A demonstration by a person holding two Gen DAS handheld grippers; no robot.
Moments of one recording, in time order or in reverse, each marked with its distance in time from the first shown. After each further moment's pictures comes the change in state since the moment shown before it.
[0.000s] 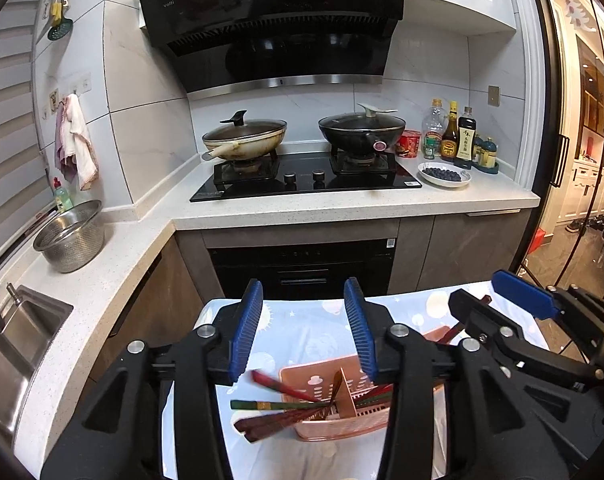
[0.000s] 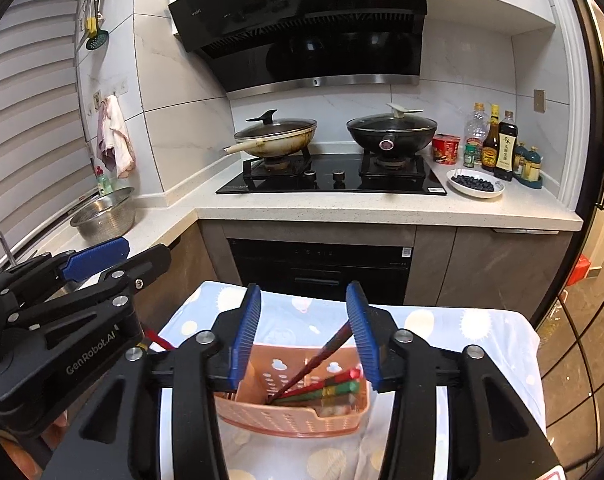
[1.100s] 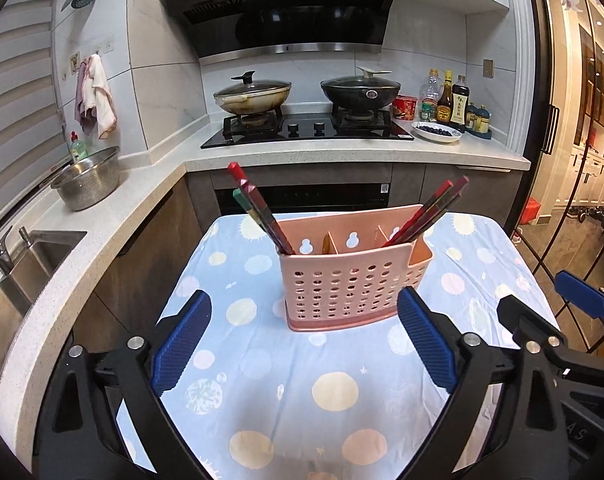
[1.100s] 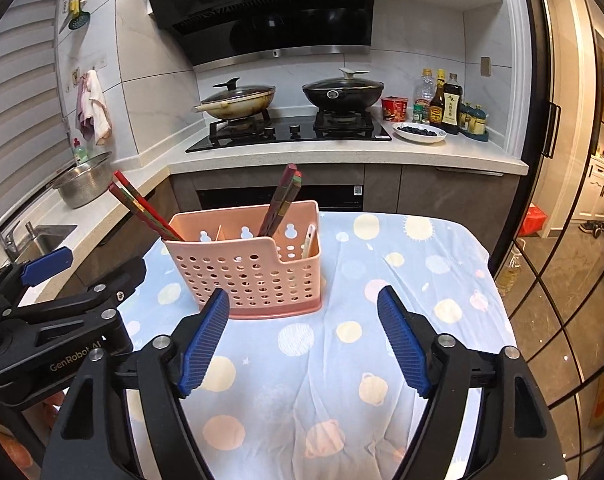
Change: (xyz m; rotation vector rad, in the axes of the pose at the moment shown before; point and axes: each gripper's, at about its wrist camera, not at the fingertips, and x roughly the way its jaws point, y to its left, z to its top) left arm -0.064 -0.010 -0.108 -0.028 0.092 0.021; right arm -0.087 -0.008 -0.109 0.049 0.089 -0.140
